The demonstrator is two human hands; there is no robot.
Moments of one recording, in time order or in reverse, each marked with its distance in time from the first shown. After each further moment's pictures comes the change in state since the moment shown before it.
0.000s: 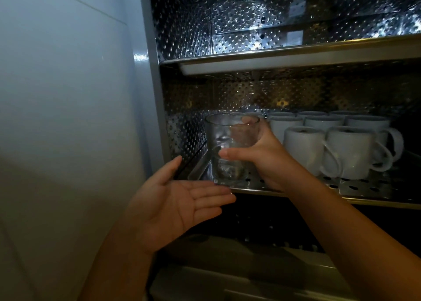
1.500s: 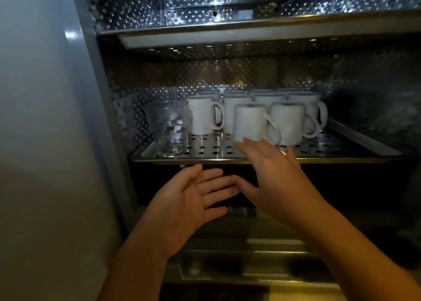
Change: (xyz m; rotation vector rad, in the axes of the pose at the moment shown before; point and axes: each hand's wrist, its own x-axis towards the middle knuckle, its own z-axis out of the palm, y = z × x) left_hand 0.017 -0.076 0.046 0.211 0.035 0.052; right_hand -0.129 -0.036 -0.043 -1.436 -0.035 0.034
